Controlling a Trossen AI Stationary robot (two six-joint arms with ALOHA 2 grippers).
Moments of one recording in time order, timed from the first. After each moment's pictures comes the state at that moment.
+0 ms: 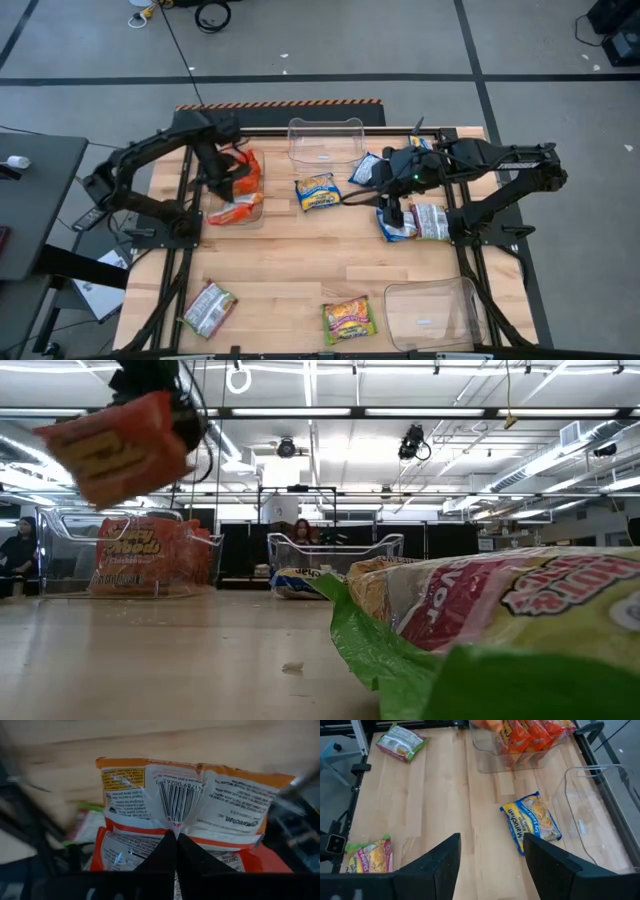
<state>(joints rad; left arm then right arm) 0.75 1.36 1.11 -1.57 0.70 -0.68 0.12 1.34 1.57 -1.00 0.13 0.15</state>
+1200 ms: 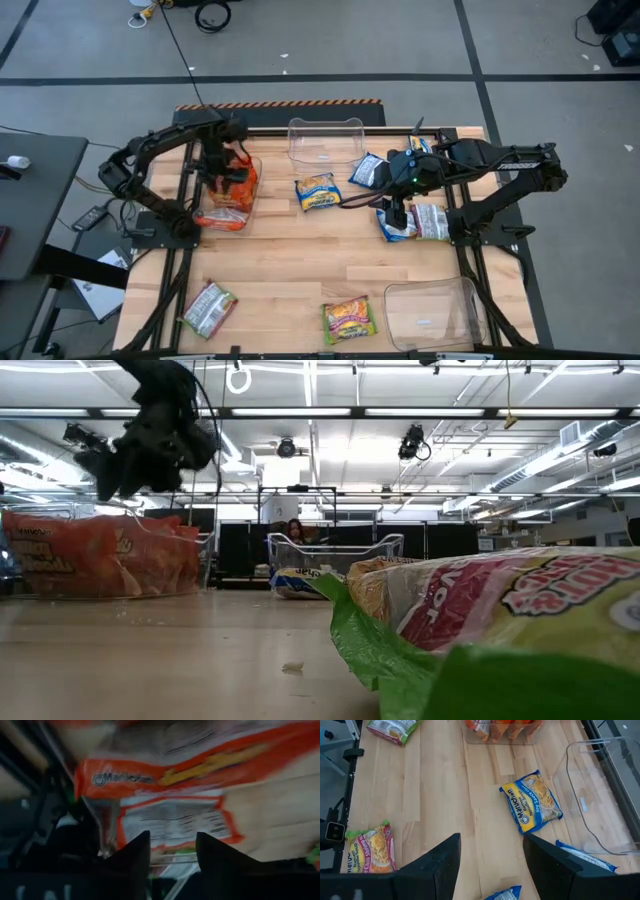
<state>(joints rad) 0.79 1.50 1.14 -1.57 0.27 -0.45 0.12 1.34 1.57 -1.09 0.14 0.21</state>
